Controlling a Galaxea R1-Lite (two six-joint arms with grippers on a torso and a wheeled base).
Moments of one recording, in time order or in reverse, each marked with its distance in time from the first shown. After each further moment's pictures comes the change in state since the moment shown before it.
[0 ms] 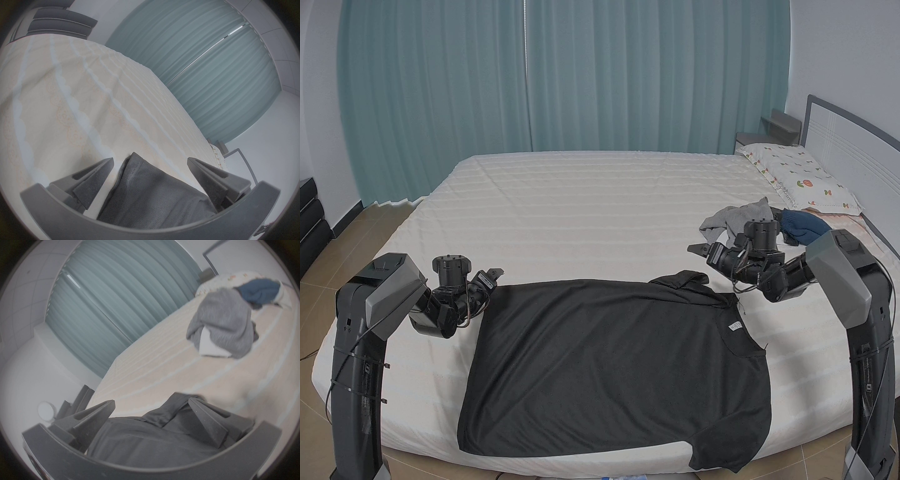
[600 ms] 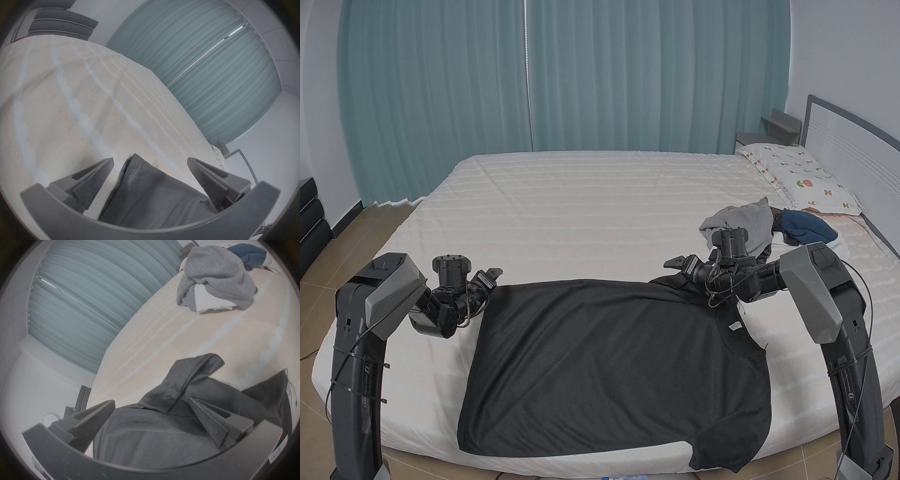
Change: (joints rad) left arm -0.002 -0.002 0.001 0.000 0.010 -0.001; right arm 0.054 0.139 -0.243 0.268 -0.017 0.123
